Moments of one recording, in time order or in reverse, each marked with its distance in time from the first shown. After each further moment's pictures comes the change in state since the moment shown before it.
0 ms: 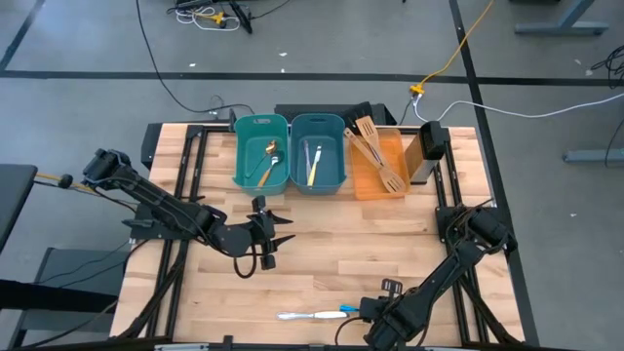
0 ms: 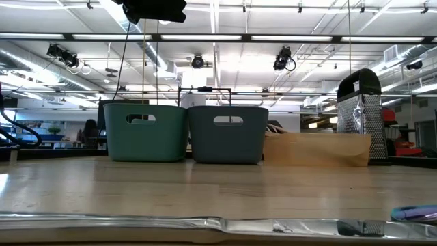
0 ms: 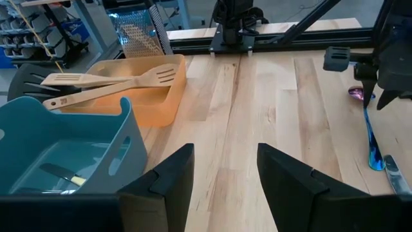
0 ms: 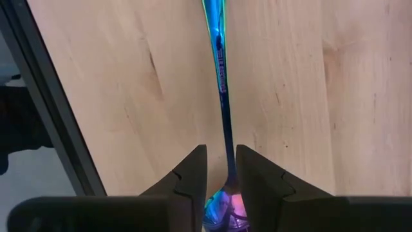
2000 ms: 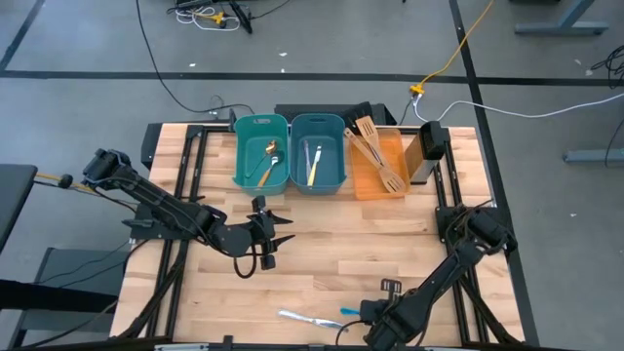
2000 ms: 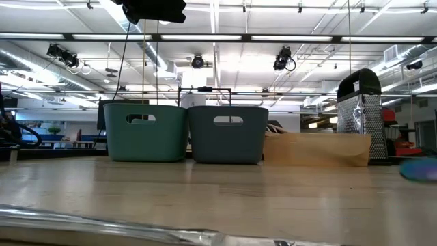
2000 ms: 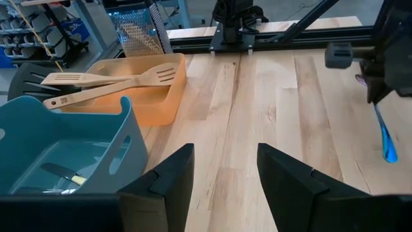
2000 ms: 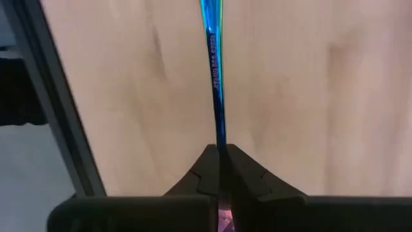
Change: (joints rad) left arm 0.000 0.000 0.000 -0.005 0.000 0.000; right arm -0.003 0.010 0.034 -0.059 -0.029 -0.092
